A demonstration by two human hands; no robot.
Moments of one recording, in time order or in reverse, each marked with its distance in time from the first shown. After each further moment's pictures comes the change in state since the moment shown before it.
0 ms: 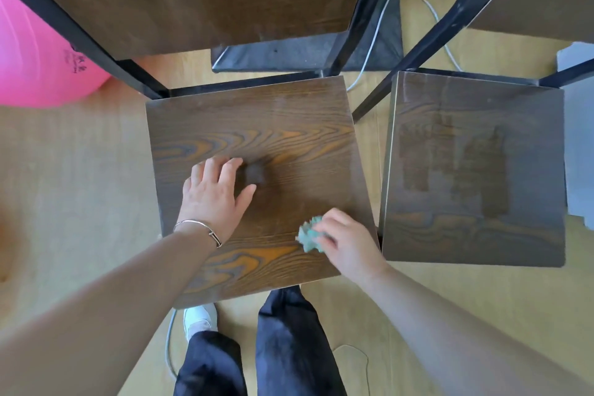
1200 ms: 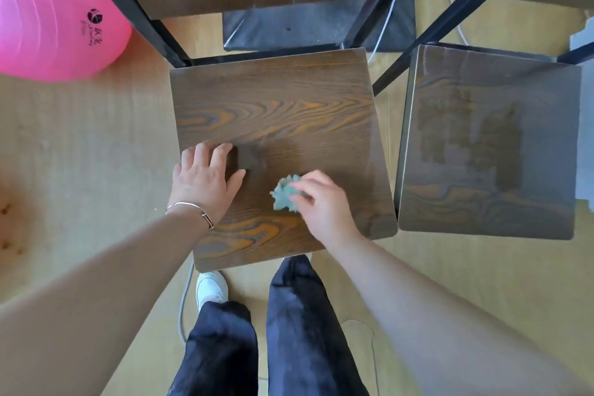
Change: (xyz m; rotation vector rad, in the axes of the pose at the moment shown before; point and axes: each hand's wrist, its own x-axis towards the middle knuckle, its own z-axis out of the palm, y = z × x) left_hand -0.027 -0.056 0.000 0.066 0.008 -0.021; right_hand 0.034 -0.072 0.045 0.196 0.171 0.104
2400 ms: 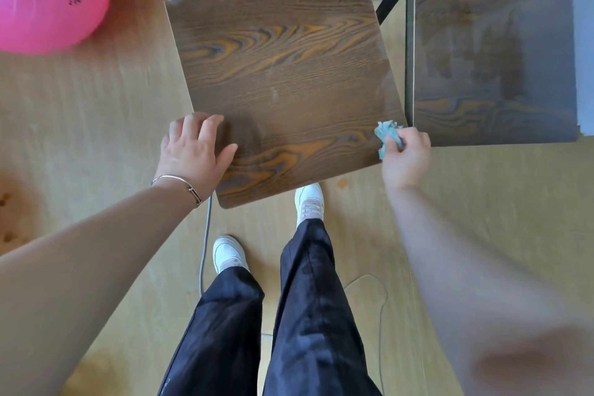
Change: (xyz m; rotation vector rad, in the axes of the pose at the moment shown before) left_hand -0.070 -0.061 0.014 -0.038 0.032 0.171; right_hand -0.089 0.072 -0.013 -0.225 0.623 0.532
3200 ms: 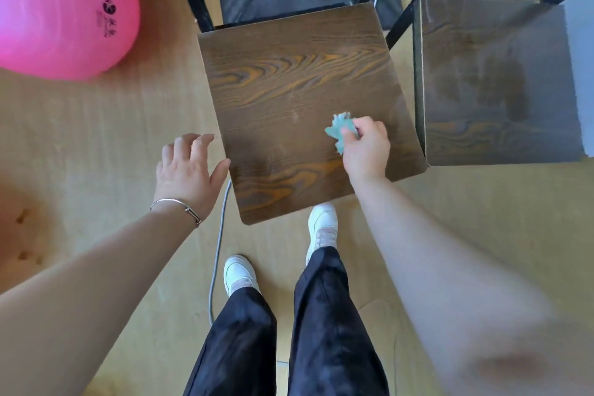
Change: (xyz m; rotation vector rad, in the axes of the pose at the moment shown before) left_hand -0.012 -0.036 -0.017 -0.067 0.077 -0.109; right_hand -0.017 -0.114 0.041 0.106 -0.124 -0.038
